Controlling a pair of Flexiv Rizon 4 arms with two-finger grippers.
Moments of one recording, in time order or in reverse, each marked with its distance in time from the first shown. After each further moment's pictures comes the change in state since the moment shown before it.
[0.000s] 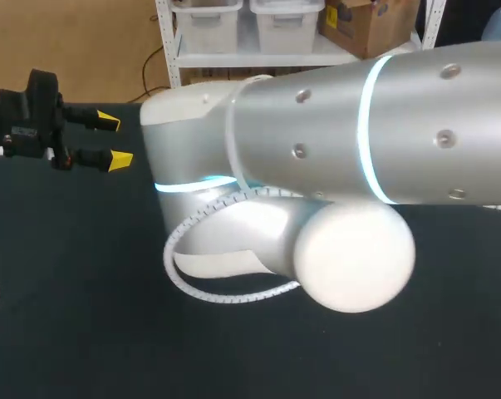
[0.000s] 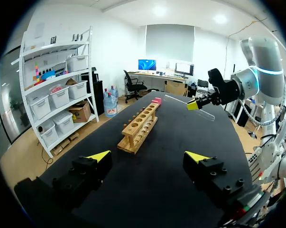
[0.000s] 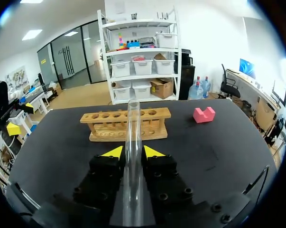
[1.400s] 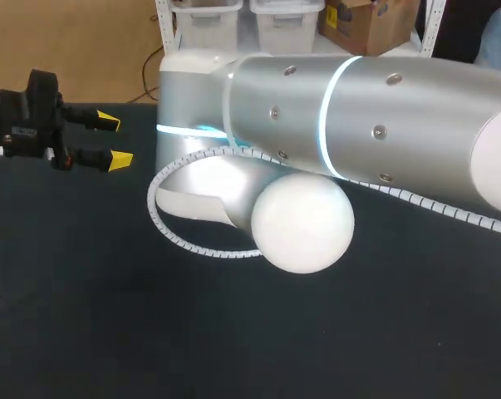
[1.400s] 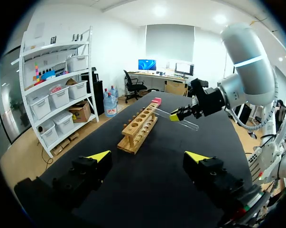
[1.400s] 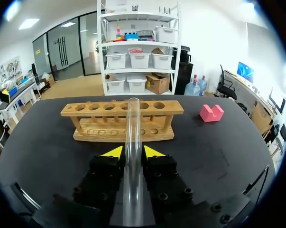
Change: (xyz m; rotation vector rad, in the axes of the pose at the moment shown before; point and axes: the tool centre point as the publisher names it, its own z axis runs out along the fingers) left arm 0.000 0.000 0.000 0.000 0.000 0.000; right arm 0.014 0.001 0.068 0.068 0.051 -0.047
